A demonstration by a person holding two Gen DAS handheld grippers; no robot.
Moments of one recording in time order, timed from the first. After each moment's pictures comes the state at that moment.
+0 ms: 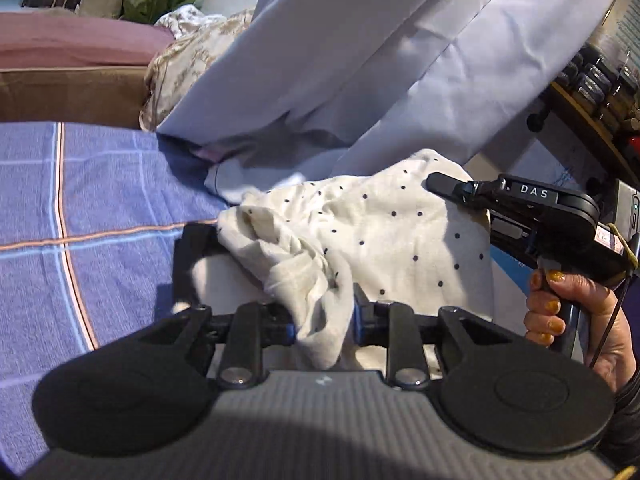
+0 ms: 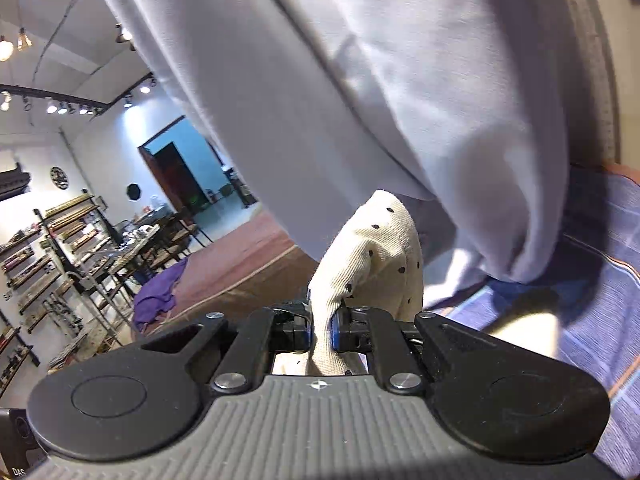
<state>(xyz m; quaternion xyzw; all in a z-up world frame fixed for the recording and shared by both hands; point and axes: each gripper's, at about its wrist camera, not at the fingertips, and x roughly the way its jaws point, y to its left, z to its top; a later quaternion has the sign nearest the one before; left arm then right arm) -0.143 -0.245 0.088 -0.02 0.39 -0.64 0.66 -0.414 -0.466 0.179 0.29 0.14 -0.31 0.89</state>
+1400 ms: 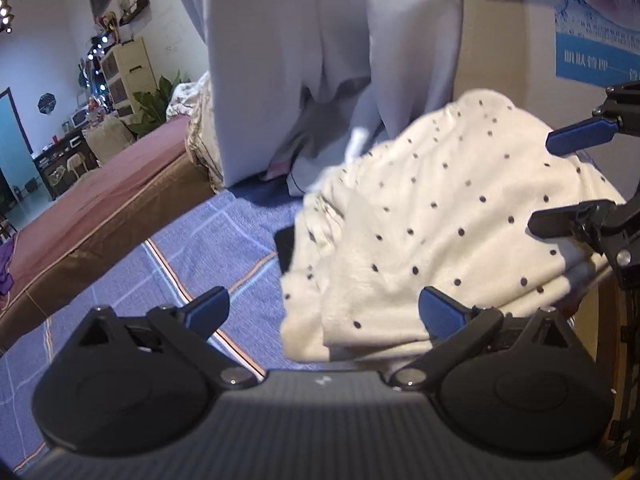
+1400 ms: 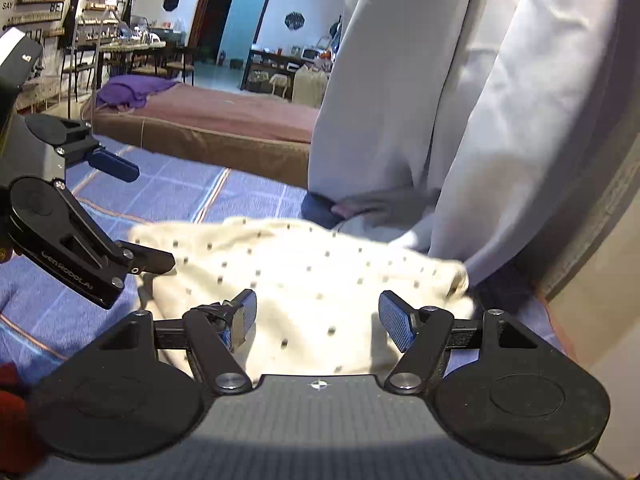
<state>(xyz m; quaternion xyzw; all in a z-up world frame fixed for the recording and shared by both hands) -0.195 -0.238 0.088 0.29 0.20 -0.58 0.73 -0.426 -0.326 0.150 -0.06 0.35 -0.29 0.89</state>
